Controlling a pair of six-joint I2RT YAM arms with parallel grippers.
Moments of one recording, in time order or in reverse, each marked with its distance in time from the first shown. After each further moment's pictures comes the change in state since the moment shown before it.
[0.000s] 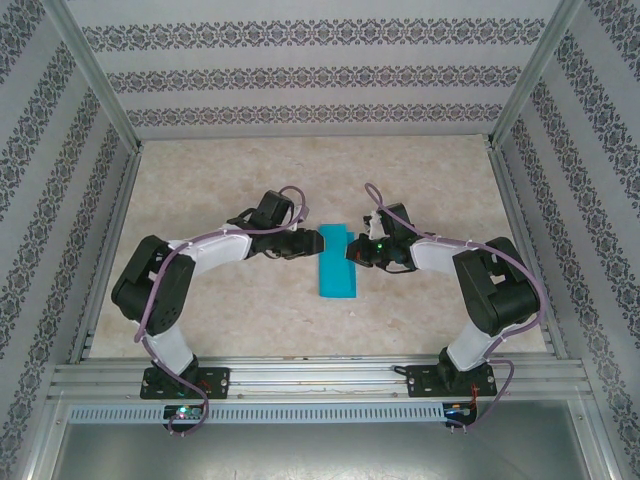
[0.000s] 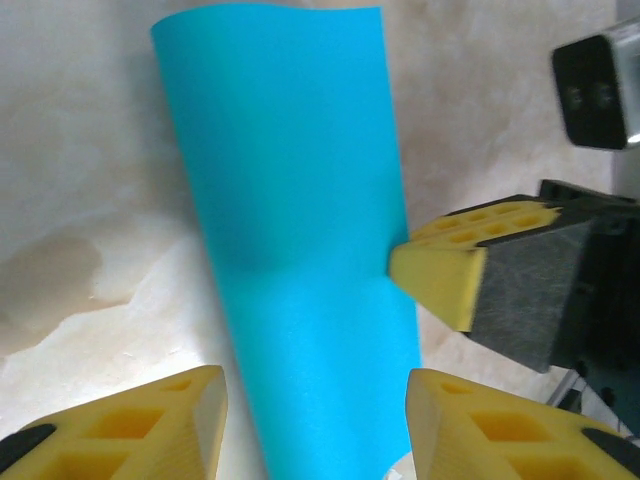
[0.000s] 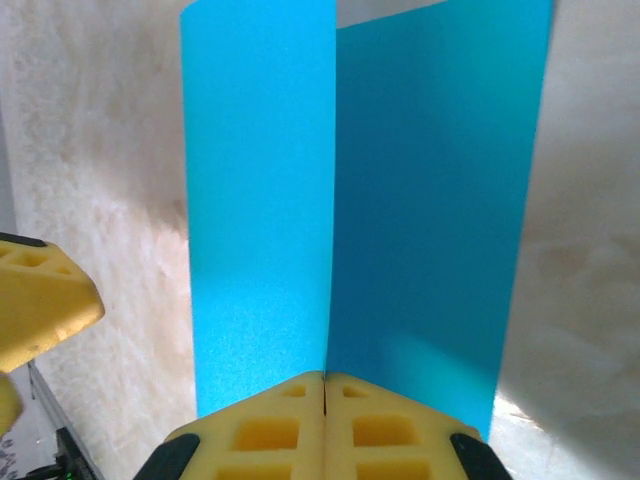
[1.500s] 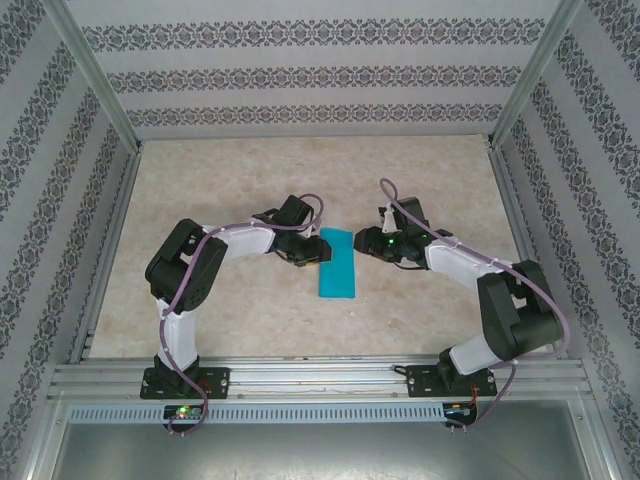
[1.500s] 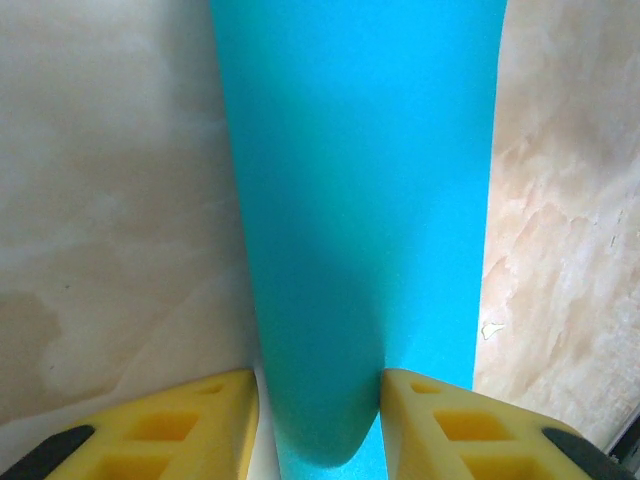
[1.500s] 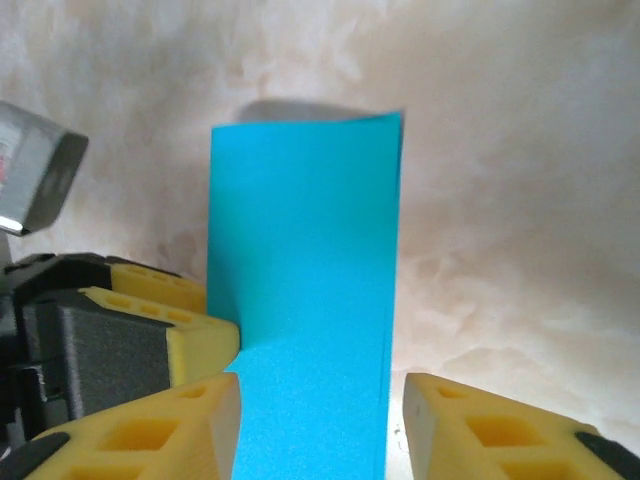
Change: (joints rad) left arm -0.052 0.213 0.151 -0.100 -0.037 -0.020; right arm -0.057 -0.190 0.004 -0.151 0.154 -0.062
